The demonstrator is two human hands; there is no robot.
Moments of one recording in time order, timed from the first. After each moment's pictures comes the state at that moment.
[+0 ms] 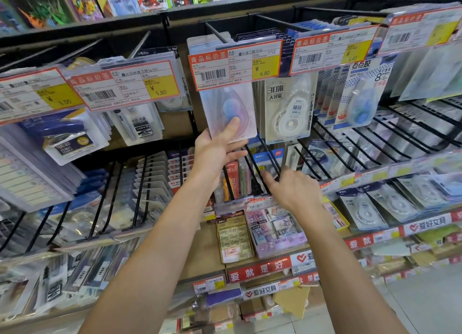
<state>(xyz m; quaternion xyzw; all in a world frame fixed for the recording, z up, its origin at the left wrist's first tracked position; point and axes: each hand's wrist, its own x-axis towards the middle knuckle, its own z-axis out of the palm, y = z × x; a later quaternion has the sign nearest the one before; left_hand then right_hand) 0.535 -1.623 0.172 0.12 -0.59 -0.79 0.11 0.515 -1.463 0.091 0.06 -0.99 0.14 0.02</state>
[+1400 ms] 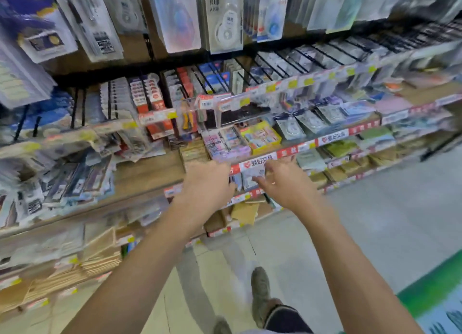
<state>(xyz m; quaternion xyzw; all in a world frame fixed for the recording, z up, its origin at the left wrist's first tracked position) 0.810 -1.528 0.114 -0.09 -0.99 0.02 -0.07 0.793 -1.345 0.087 0.09 -0.98 0.16 -0.08</state>
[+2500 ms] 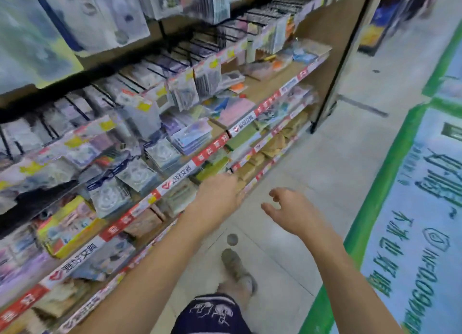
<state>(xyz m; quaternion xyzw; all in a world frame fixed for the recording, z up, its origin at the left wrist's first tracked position) 0.608 -0.931 0.062 -0.32 -0.94 0.01 -0.14 0.700 -0.777 0.024 -0.18 -0.95 0.22 -0.12</state>
